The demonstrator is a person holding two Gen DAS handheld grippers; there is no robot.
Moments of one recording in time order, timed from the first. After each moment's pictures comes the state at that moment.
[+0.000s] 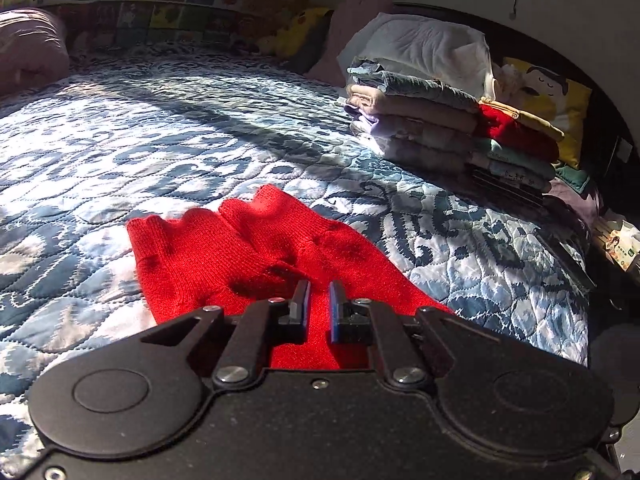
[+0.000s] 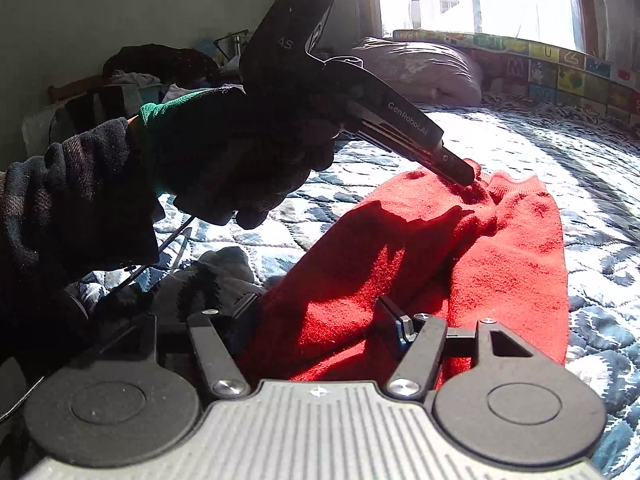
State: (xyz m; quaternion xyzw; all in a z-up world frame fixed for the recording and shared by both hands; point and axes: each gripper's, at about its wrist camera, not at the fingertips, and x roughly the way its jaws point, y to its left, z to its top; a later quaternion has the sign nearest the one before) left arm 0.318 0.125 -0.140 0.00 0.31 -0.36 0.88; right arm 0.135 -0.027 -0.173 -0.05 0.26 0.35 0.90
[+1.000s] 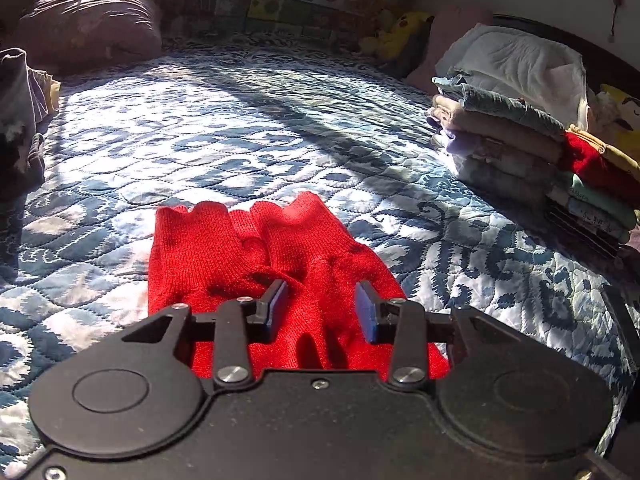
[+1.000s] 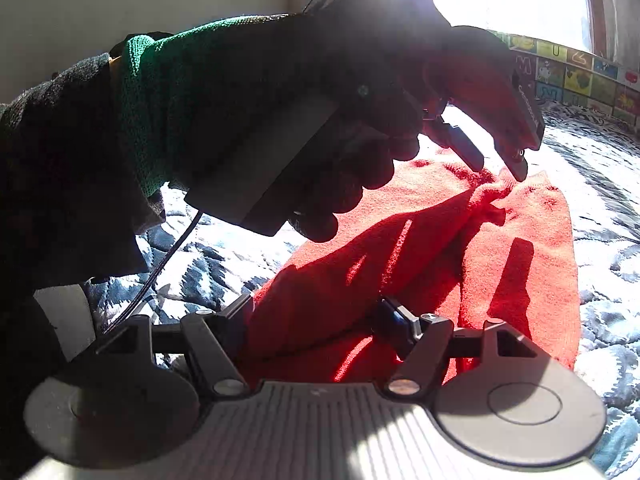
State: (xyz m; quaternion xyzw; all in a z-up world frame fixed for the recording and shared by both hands) left arm 0.316 0.087 -0.125 -0.07 0.32 -0.19 0.92; right arm 0.131 -0.019 -0.183 -0.06 0.27 0.36 0.89
